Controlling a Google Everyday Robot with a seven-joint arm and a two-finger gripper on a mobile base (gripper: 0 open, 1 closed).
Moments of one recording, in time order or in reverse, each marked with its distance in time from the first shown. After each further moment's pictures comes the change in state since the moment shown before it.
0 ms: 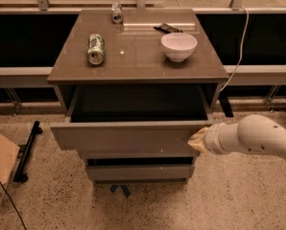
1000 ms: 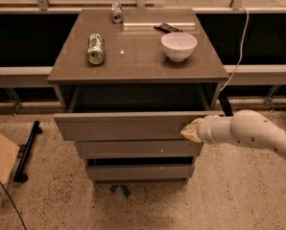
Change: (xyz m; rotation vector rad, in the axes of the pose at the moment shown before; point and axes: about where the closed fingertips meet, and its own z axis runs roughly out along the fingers) arm -0.028 -0.039 0.035 0.062 -0.118 -0.007
